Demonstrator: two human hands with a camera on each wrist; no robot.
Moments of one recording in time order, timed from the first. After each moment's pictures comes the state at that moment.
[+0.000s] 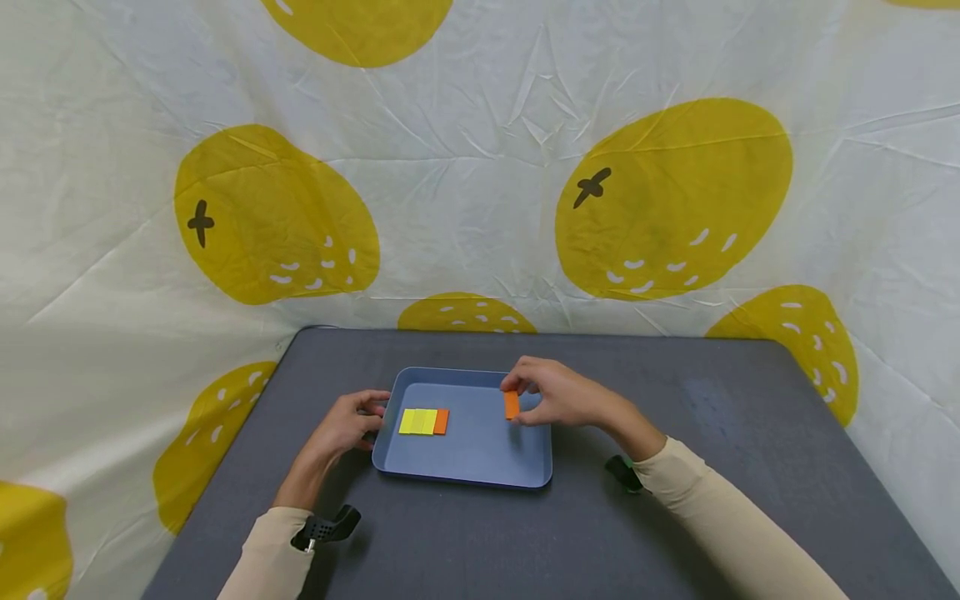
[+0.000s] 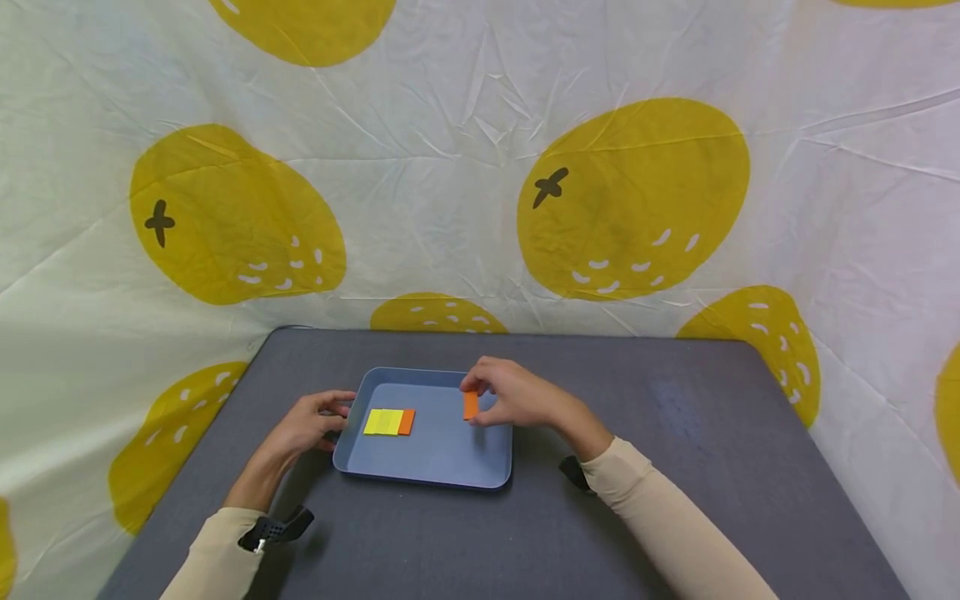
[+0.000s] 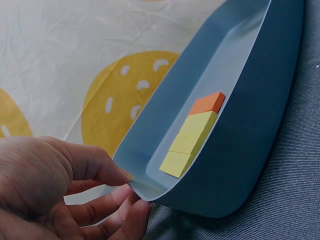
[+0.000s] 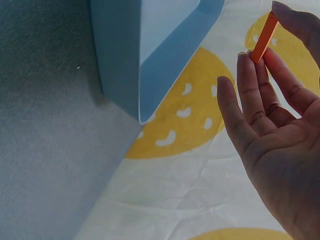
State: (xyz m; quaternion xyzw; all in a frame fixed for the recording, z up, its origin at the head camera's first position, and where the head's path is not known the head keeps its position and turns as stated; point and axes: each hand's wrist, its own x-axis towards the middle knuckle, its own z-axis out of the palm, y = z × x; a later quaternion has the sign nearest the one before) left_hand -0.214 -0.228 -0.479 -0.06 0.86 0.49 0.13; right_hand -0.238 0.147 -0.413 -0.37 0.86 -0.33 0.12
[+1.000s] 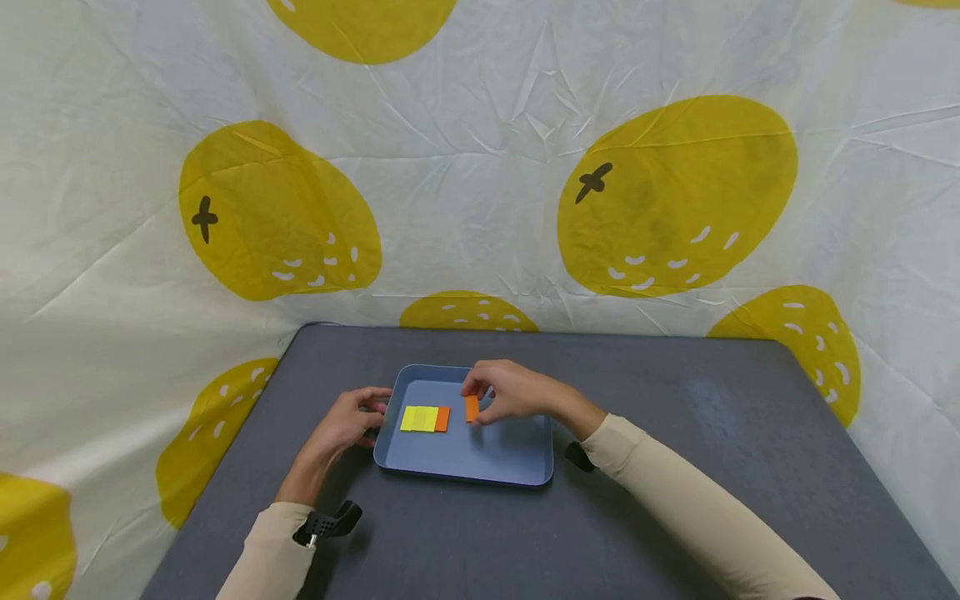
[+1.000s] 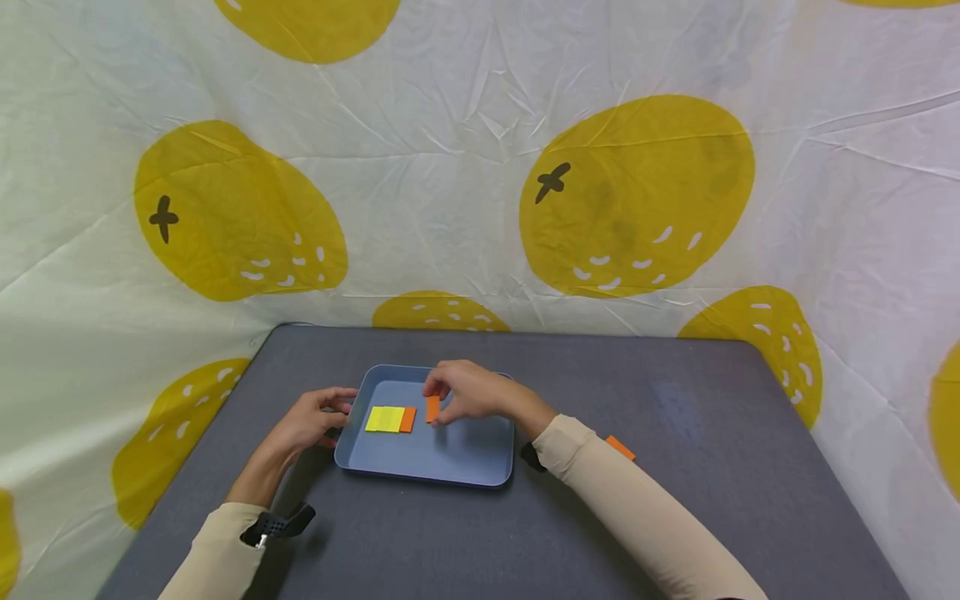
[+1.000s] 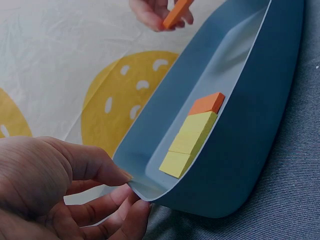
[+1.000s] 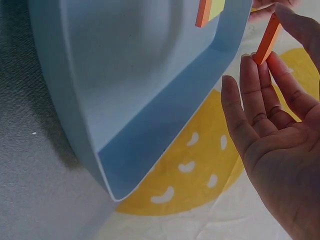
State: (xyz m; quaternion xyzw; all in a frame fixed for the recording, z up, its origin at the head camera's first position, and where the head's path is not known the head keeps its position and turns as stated) left_hand -0.216 -0.228 -0.480 -0.07 0.86 0.48 0.14; right_hand -0.255 0.085 -0.425 -0.40 0.85 -0.30 0.18
